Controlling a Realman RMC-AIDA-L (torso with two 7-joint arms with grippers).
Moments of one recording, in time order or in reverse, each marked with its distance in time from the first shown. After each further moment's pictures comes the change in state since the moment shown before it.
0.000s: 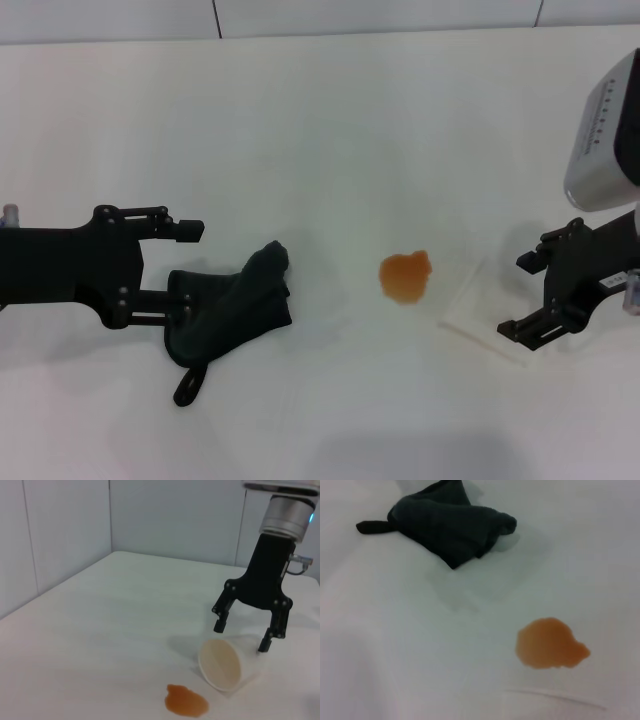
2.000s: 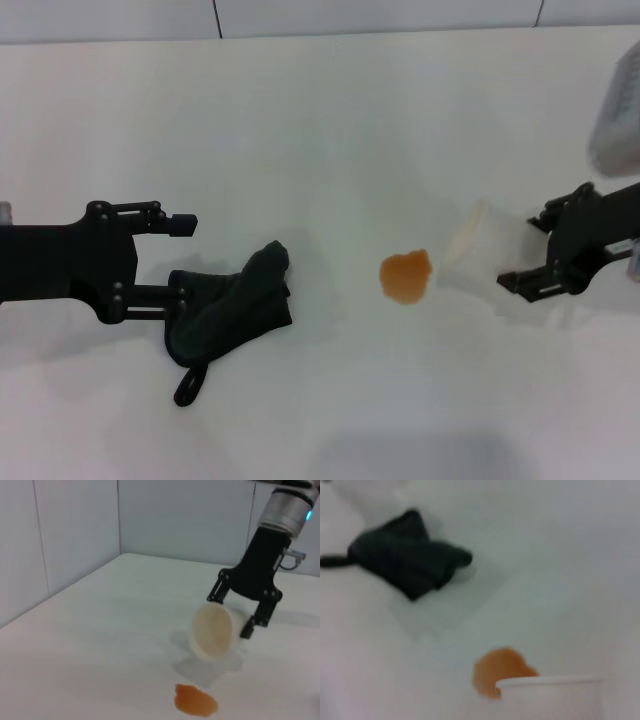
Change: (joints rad) left arm 0.002 -0.002 -0.023 -0.007 0.004 -0.008 0.018; right arm -0.034 -0.001 0.057 -0.003 0.032 0.099 -0.040
